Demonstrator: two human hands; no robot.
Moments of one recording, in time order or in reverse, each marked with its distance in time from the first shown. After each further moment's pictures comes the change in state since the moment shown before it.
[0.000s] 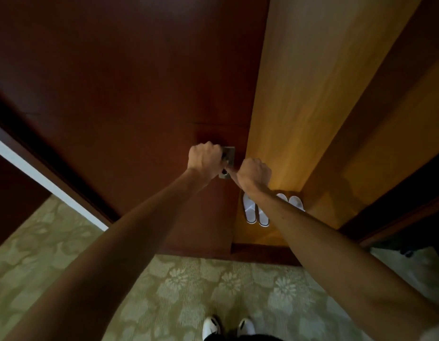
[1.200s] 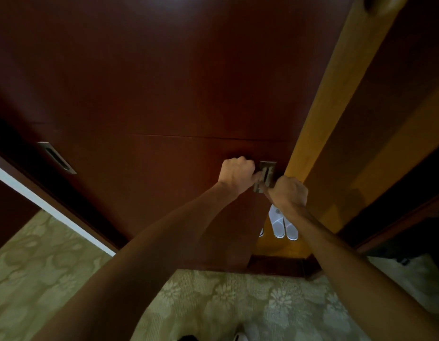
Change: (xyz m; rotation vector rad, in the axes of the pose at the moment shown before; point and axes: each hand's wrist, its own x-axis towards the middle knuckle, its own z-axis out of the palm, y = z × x) left_hand 0.019 0.106 0.005 -0.186 0.061 0.227; right_hand 0.010 0.127 -0.031 -0.154 0.080 0.072
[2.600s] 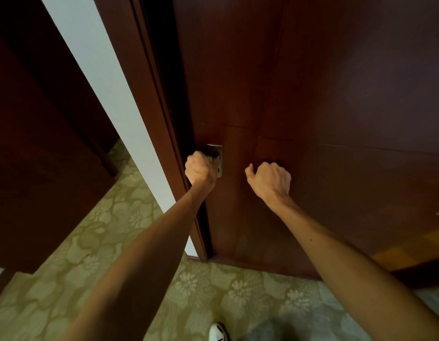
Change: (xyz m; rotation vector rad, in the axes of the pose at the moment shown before) left_hand -0.159 -0.509 -0.050 -0.466 0.146 -0.983; right_hand -0.079 -0.510 0.085 0.017 0.003 -0.228
